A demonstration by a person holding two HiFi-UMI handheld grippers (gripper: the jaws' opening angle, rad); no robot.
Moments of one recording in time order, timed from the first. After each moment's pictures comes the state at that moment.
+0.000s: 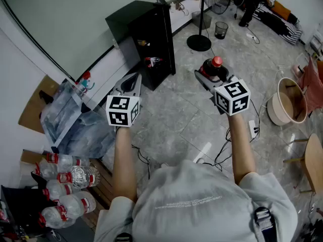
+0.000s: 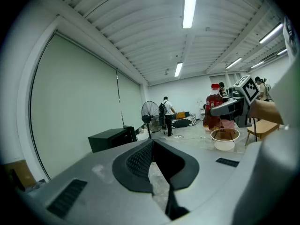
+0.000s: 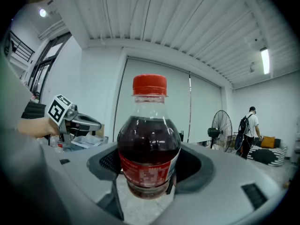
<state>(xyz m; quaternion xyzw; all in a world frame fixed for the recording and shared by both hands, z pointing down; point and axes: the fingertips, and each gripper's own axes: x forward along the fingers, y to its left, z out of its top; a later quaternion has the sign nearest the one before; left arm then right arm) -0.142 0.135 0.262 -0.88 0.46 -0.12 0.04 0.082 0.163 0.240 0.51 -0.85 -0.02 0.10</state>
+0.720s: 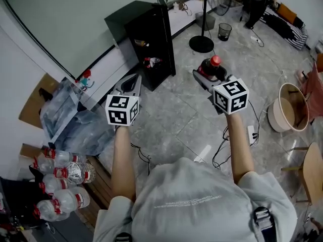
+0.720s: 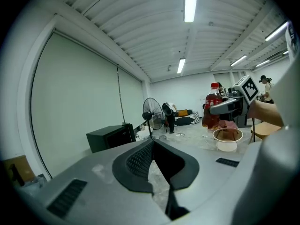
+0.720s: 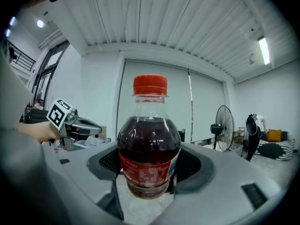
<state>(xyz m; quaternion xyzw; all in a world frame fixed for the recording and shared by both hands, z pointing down) -0.085 0.126 0.273 -0.87 0.48 -0.13 0.02 0.138 0.141 0.249 0.49 -0.87 0.00 0.08</state>
